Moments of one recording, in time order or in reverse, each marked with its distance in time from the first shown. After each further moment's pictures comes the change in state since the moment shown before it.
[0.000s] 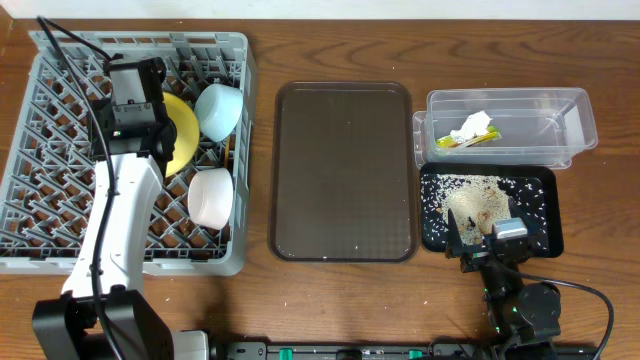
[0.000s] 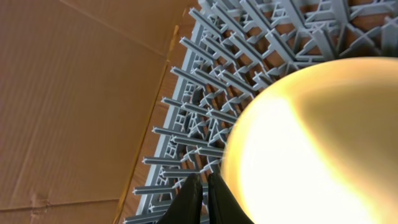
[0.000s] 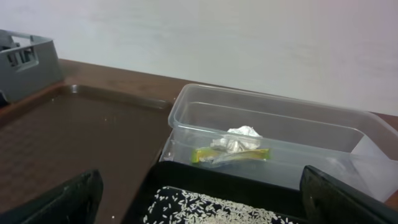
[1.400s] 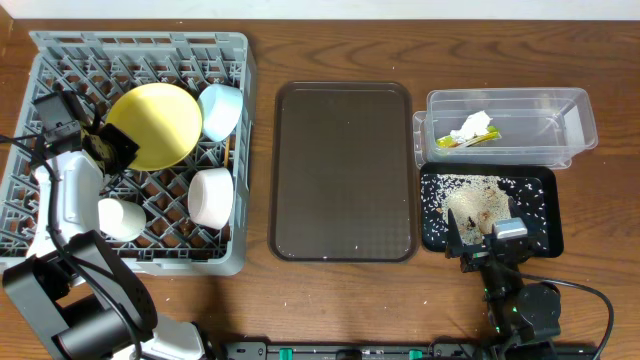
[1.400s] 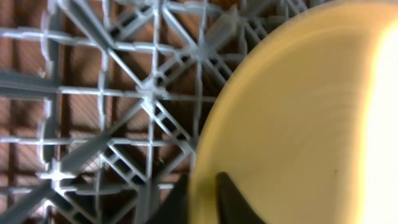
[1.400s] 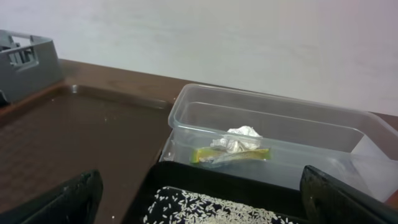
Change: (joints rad) left arm 0.359 0.175 0.001 -0.128 0.760 -0.727; right arm 0.000 0.000 0.000 0.000 0.000 0.000
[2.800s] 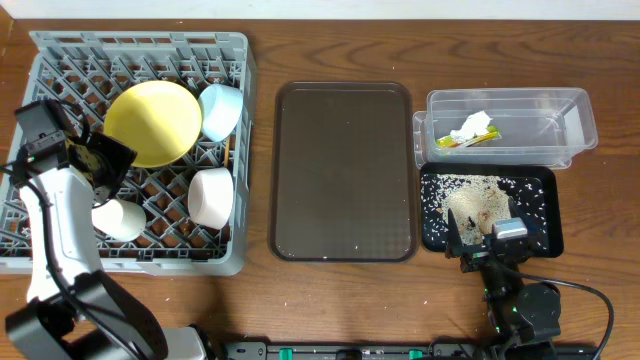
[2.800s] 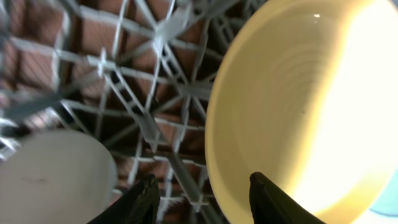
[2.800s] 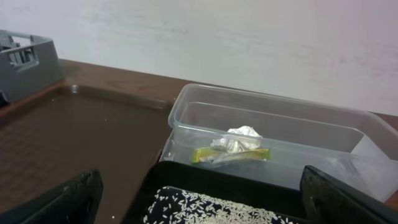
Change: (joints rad) left arm 0.038 -0.127 -0.012 -0.176 0.116 -0.215; right arm 0.000 0.000 0.000 0.000 0.000 0.000
